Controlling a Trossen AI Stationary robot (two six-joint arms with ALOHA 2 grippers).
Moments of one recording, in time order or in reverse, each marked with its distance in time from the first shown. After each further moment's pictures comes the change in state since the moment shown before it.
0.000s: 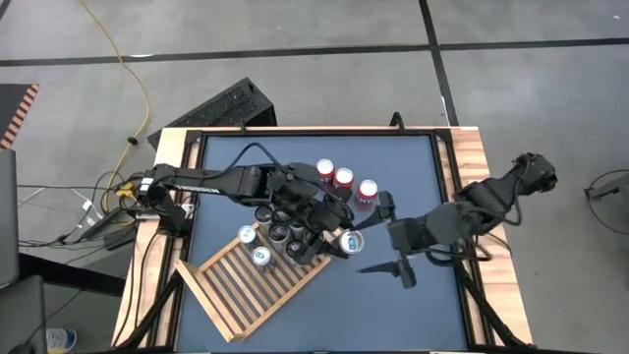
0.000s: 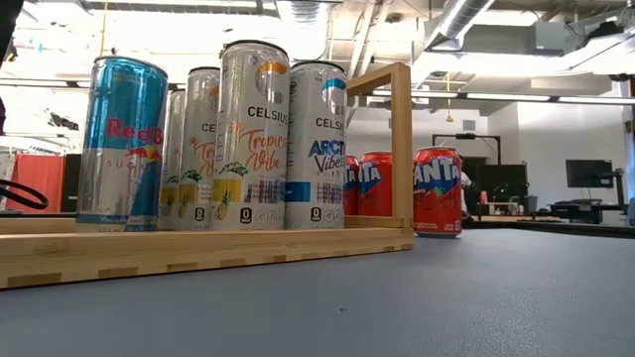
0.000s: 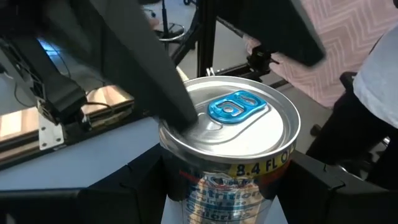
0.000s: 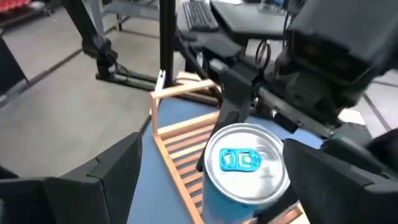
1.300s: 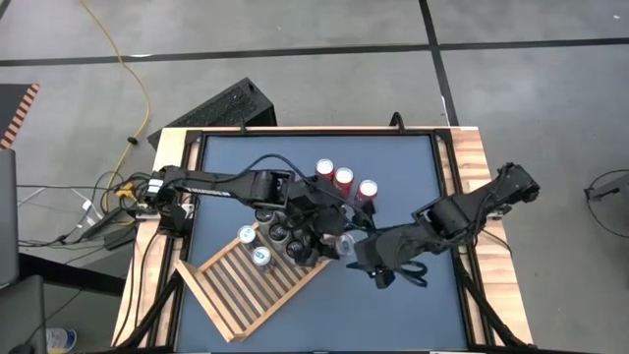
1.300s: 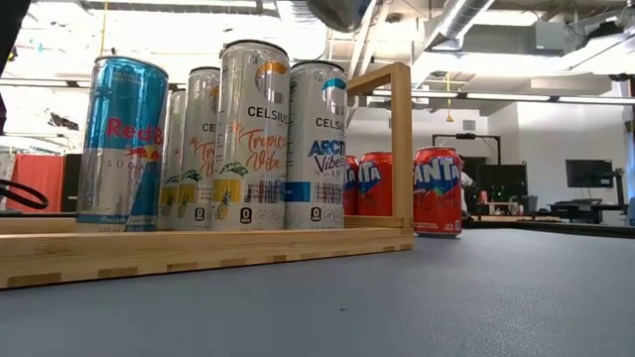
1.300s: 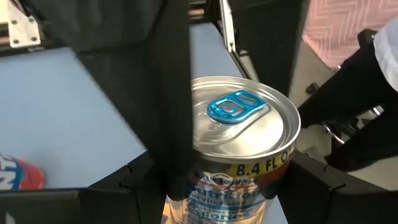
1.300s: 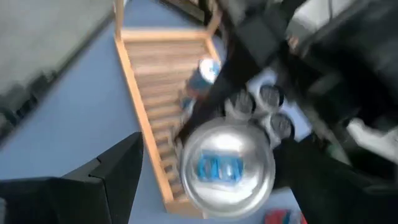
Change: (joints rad) left arm 0.005 0.050 -0.001 -0.234 -0.045 -0.064; right arm -0.042 0.193 0.104 -0.285 0.072 -0.184
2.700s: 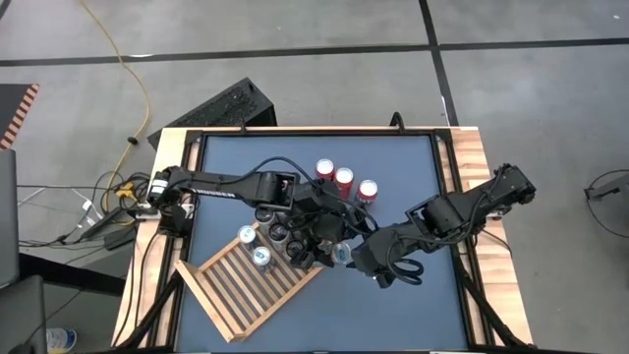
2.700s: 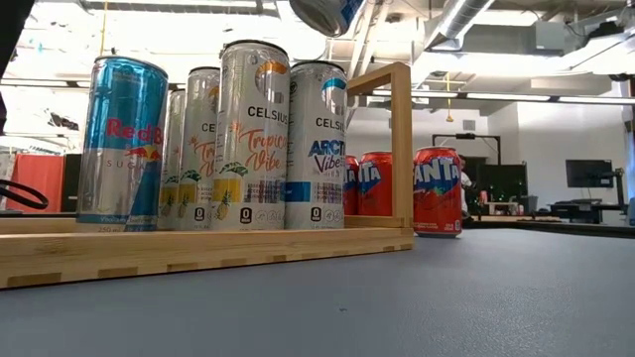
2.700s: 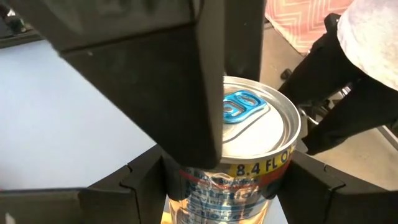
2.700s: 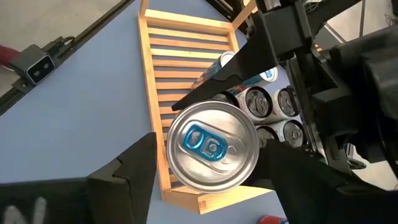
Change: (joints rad) left arm 0.001 0.032 0.000 -0.023 0.122 0.057; right arm -0.026 0.031 0.039 -0.030 -0.105 -0.154
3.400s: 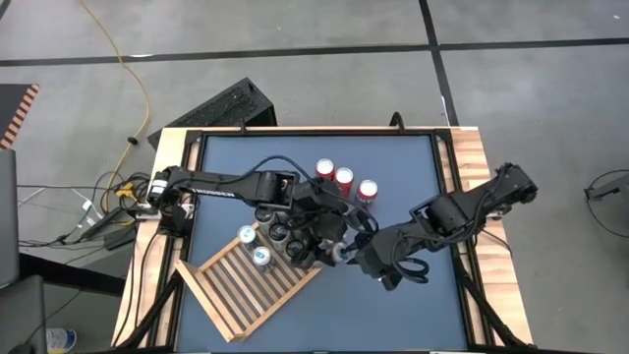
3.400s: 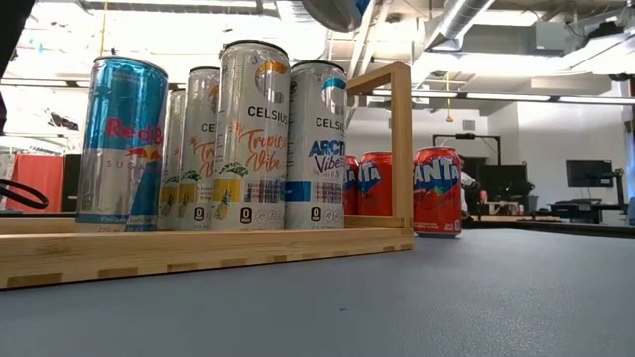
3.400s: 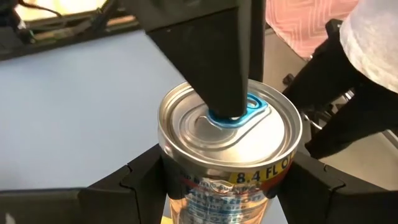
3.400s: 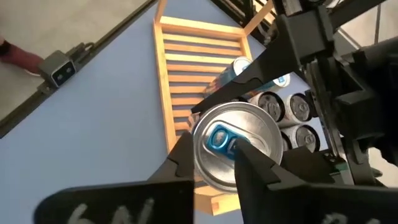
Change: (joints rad) left arm 0.000 0.000 0.014 0.018 -0.001 0.005; right arm -0.003 -0.020 -0.001 -0.007 -0.037 0.014
